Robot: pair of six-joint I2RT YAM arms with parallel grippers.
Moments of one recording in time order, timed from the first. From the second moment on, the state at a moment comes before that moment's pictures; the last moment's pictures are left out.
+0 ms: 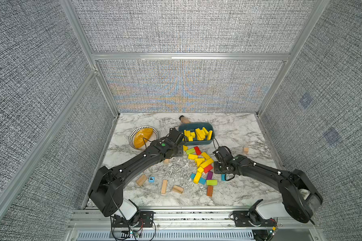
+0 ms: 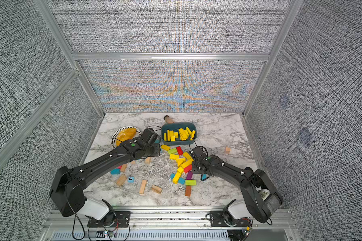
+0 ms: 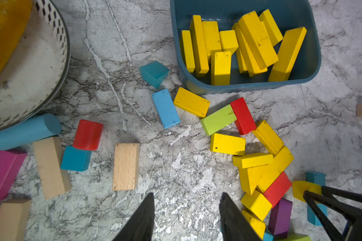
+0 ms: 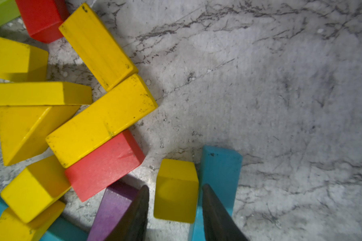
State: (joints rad) left arm -0.73 1.51 1.17 -0.65 -0.16 -0.62; right arm 0.61 1.42 0.76 -0.54 0.19 0.56
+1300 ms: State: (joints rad) left arm -0.73 1.52 1.16 -0.64 -0.16 -0.60; right arm 0.56 1.61 1.20 -0.47 0.23 0.41
